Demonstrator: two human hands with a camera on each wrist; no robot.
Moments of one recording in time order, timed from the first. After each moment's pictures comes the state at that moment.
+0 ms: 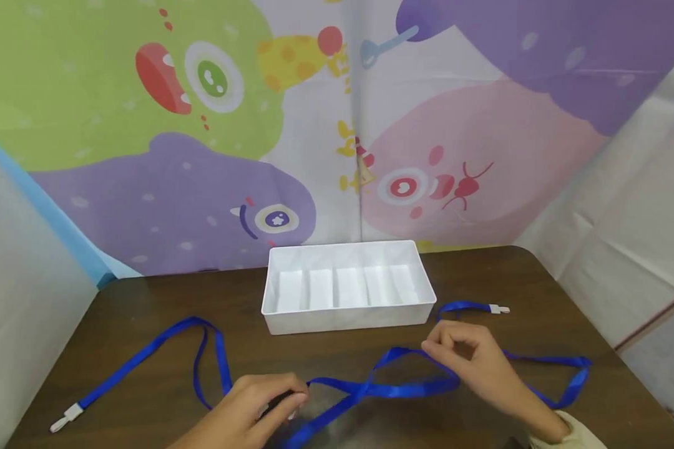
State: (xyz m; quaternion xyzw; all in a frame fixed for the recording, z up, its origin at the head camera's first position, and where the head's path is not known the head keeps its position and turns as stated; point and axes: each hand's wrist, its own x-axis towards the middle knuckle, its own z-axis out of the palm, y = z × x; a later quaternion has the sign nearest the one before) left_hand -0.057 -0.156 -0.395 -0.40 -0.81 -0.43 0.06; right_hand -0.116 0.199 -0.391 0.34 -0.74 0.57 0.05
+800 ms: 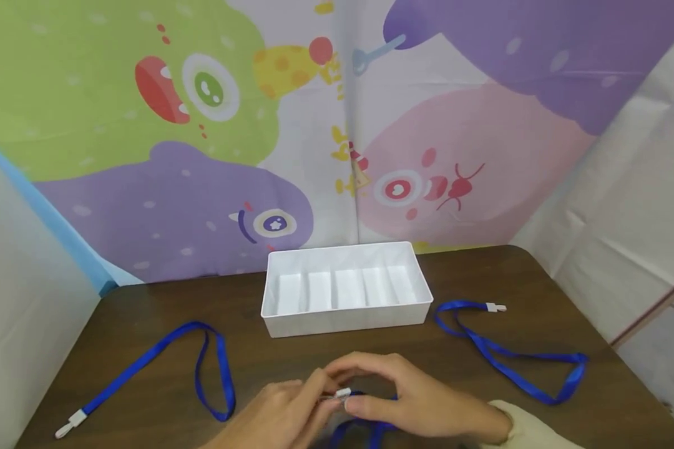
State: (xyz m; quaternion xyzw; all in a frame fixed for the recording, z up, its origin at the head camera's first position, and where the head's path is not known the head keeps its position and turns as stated) left_hand -0.043 -0.112 -0.362 -0.44 -0.82 -0.31 0.17; right_hand -0.090 0.118 -0.363 0.51 -0.65 0.54 -0.17
